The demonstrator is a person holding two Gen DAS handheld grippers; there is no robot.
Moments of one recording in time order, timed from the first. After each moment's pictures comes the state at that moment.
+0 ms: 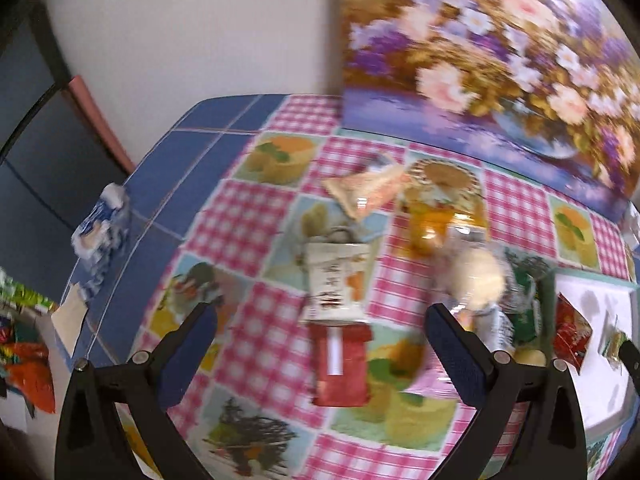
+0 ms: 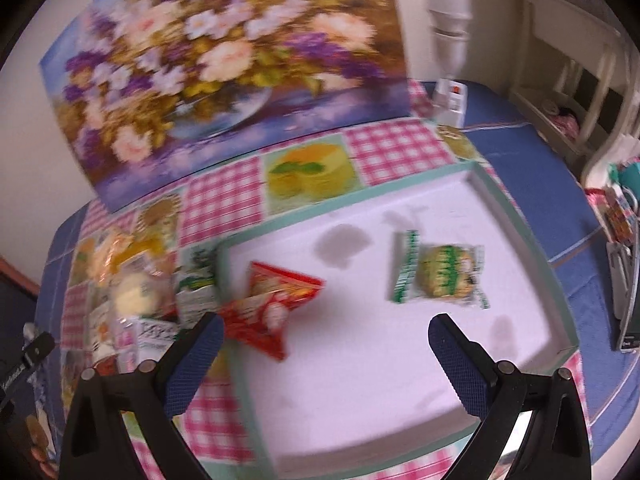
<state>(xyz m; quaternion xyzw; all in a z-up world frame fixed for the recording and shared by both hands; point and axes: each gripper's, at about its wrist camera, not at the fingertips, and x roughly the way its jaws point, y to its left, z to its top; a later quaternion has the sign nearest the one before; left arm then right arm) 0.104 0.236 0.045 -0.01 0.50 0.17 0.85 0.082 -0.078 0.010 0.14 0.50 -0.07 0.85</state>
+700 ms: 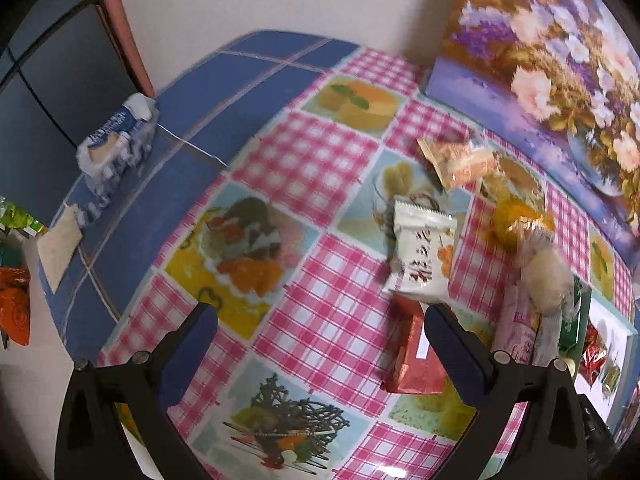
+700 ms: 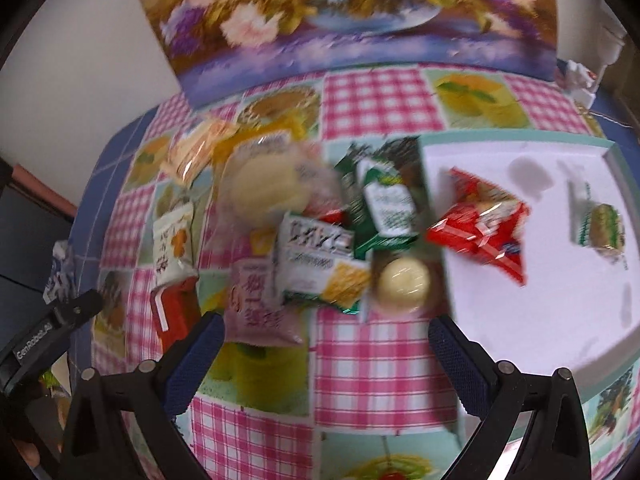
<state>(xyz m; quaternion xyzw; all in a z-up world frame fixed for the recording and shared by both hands) 0.083 0.314 0.004 -0.11 0.55 0.21 0.80 0.093 0.062 -0.026 0.12 0.57 0.06 0.81</state>
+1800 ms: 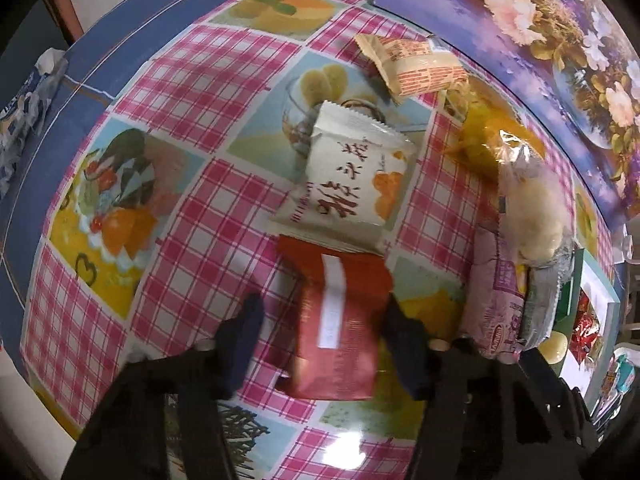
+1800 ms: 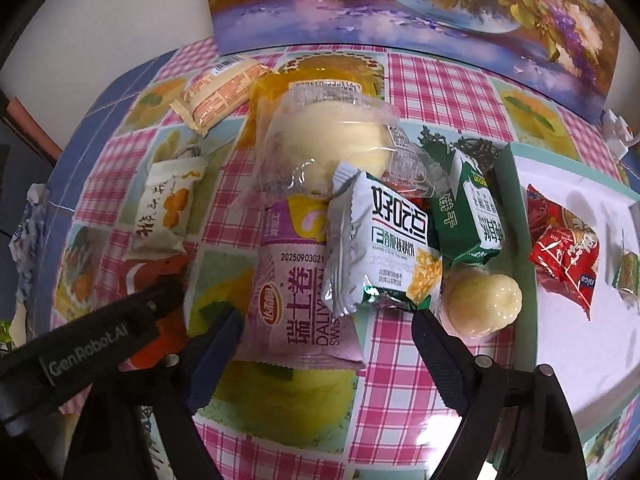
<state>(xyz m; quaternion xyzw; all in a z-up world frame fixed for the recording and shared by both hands) 0.115 0.274 -0.071 -0.16 0.62 0.11 0.76 0.111 0.126 -0.062 0.02 0.59 0.07 0.81</state>
